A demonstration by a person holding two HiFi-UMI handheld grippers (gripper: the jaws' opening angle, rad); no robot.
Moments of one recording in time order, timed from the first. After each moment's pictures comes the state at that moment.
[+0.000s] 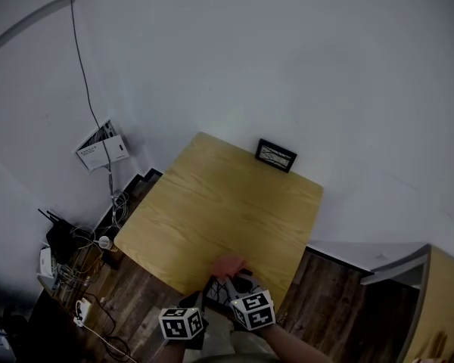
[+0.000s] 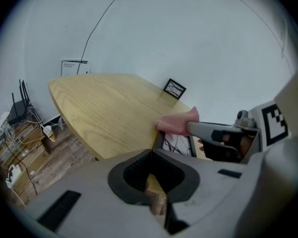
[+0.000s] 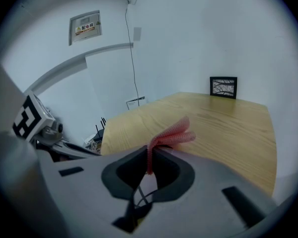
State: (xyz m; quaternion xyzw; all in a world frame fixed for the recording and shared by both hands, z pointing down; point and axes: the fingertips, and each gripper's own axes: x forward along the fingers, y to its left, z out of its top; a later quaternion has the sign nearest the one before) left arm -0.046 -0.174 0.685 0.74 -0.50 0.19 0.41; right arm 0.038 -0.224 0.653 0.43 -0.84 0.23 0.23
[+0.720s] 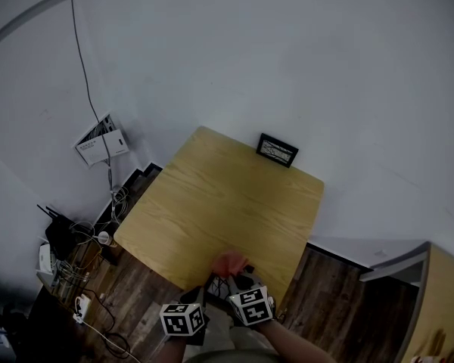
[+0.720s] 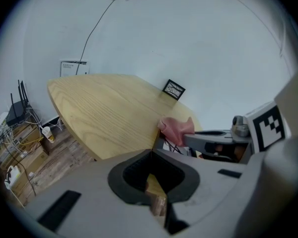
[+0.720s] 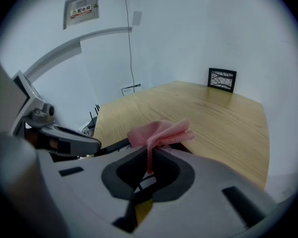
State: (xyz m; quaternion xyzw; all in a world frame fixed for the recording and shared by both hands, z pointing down) left arm -0.047 -0.177 0.685 0.74 -0.50 0.19 0.41; right arm 0.047 -0.216 0.686 0.44 -0.81 0.24 0.31
